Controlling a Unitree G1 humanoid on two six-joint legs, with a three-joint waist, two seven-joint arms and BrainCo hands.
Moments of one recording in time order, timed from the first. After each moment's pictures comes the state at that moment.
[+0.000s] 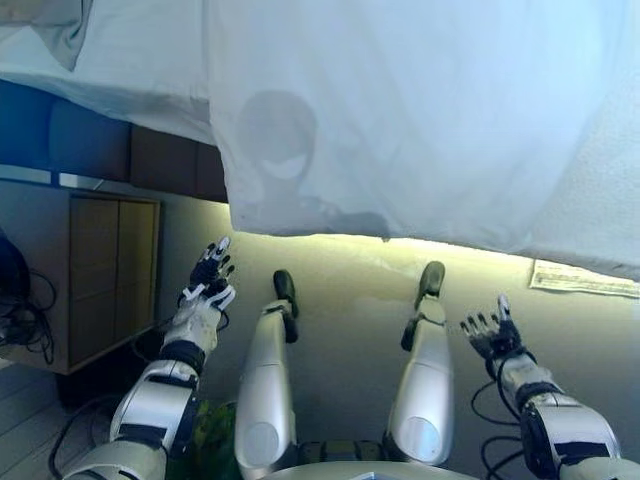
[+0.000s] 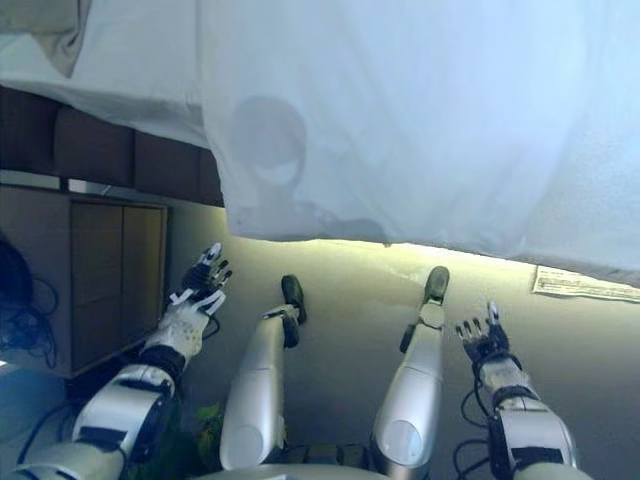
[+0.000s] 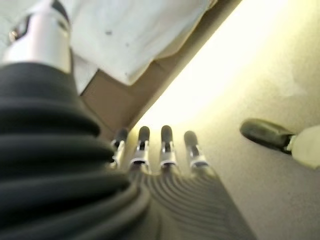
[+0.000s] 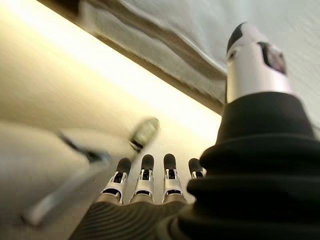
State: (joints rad) left arm -0.47 0.33 -0.12 0.99 -0.95 -0.16 0.02; right arm -0.35 -0.46 -0.16 1.32 1.44 0.07 0.17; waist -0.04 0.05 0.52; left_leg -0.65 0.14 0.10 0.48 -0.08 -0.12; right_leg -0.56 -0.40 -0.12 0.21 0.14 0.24
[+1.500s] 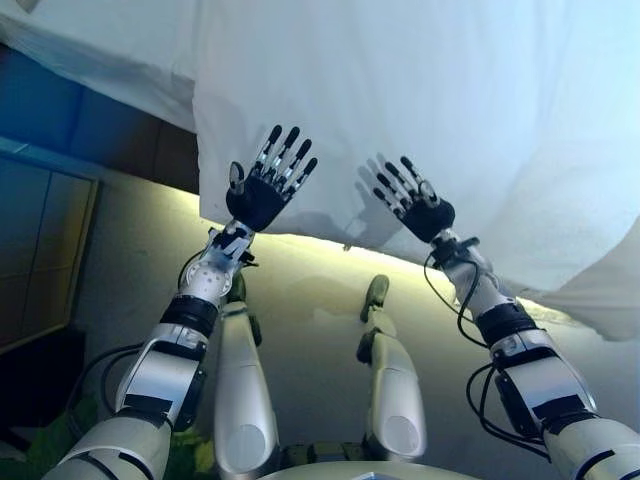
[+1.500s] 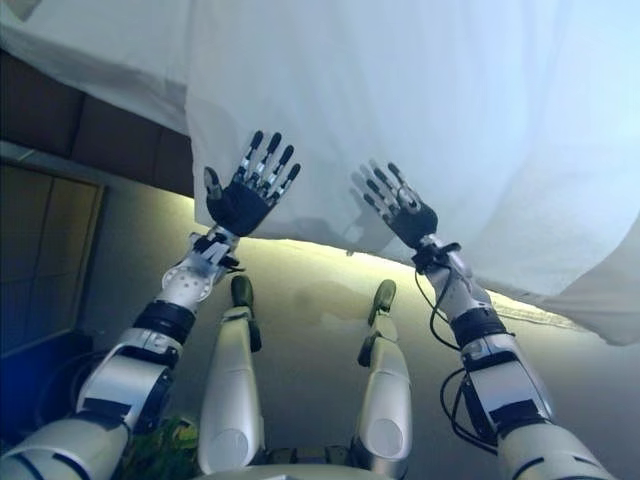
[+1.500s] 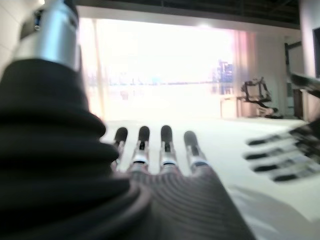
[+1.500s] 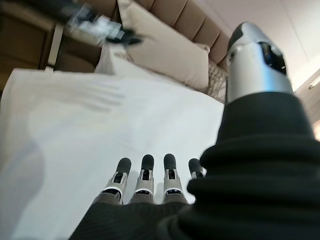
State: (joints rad) left arm -0.72 0.34 -0.19 0.75 -1.43 0.12 -0.87; right arm -0.70 -0.40 0.23 0.74 1.23 0.01 0.57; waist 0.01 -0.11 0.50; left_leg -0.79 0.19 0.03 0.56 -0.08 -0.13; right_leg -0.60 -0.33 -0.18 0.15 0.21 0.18
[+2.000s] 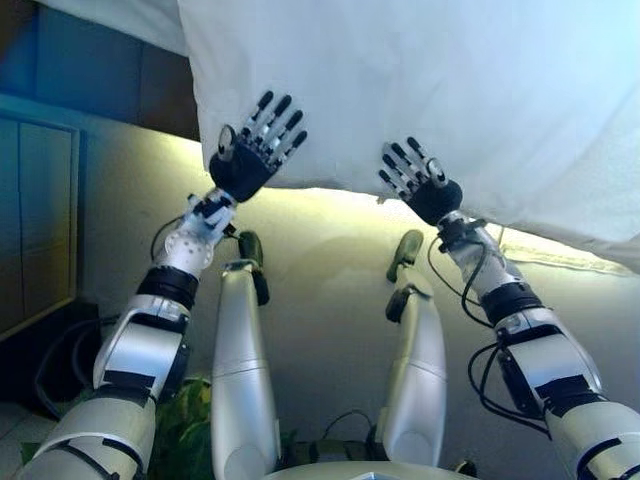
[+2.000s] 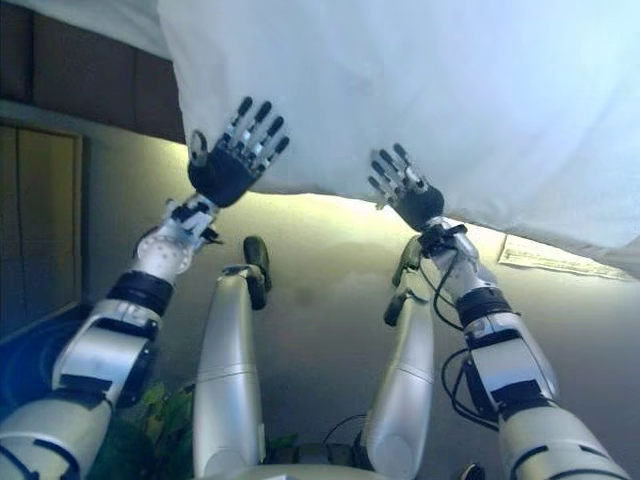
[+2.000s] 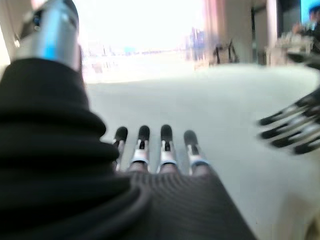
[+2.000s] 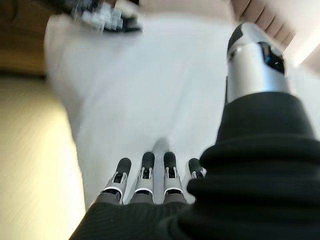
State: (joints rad) left arm -0.90 0.47 -0.23 0.89 -1.39 0.10 -0.71; right arm -0.81 -0.46 0.20 0.99 1.25 0.04 0.58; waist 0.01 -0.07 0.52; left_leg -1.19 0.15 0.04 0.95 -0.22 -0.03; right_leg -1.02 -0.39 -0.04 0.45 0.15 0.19
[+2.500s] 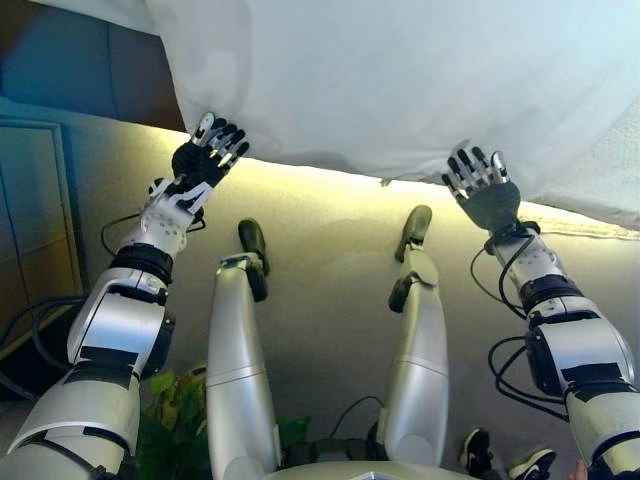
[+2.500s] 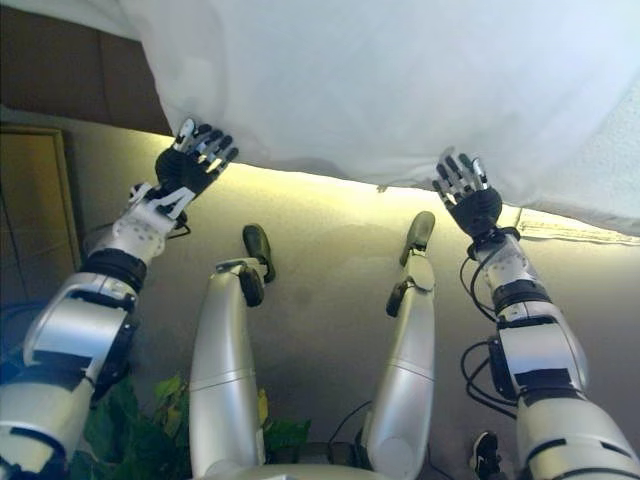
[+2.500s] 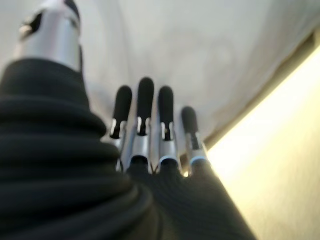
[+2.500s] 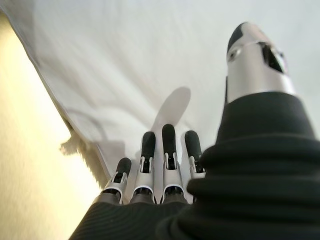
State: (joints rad) left arm -1.03 0.53 -0.29 1.13 -1.26 0.05 -0.29; right arm -0.86 -0.57 0.10 1.20 1.33 0.10 0.39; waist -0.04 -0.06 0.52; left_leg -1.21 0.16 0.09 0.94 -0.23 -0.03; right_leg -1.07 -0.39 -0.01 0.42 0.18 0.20
